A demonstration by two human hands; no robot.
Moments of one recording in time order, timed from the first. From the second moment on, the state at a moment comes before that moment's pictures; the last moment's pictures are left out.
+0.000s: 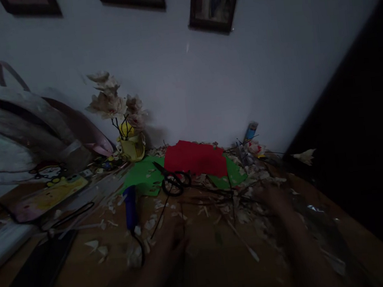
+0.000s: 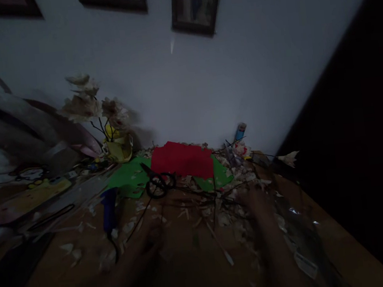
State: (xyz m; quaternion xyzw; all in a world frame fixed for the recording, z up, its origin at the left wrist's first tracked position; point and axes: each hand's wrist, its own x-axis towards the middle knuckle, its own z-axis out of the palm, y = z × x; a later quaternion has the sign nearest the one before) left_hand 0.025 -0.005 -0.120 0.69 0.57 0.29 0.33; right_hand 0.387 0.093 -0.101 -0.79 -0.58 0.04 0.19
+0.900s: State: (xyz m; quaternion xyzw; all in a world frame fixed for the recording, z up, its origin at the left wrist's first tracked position) left_hand 0.023 -0.004 -0.115 0.72 0.56 0.29 0.29; right_hand 0.388 0.087 -0.107 -0.66 -0.64 0.06 0.39
